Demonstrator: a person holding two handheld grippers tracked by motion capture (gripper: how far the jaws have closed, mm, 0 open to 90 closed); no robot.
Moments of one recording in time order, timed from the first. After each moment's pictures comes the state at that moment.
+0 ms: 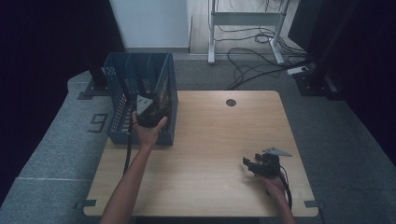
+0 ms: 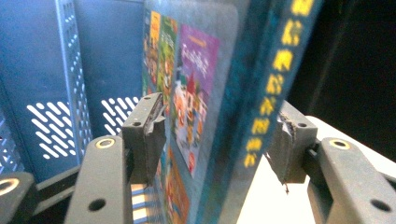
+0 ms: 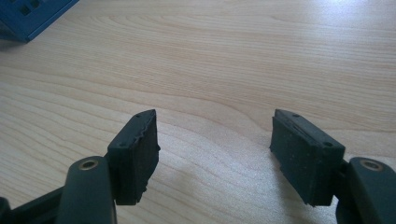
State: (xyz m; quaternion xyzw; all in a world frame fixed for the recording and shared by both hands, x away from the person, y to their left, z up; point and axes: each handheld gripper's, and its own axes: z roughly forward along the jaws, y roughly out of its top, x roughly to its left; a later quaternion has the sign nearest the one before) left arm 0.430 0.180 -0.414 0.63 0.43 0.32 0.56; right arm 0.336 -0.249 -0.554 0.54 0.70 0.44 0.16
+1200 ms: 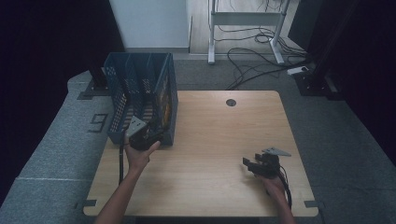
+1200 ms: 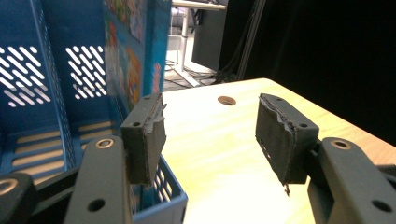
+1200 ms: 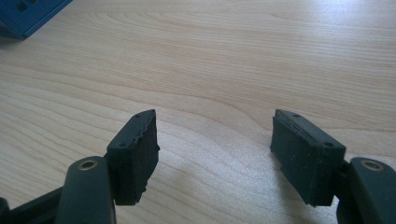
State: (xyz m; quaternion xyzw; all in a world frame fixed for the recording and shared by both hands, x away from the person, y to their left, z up) left arm 0.362 0.201 -0.437 0.68 0.41 0.25 0.56; right arm 0.336 -0.248 -0.554 0.54 0.70 0.43 0.16
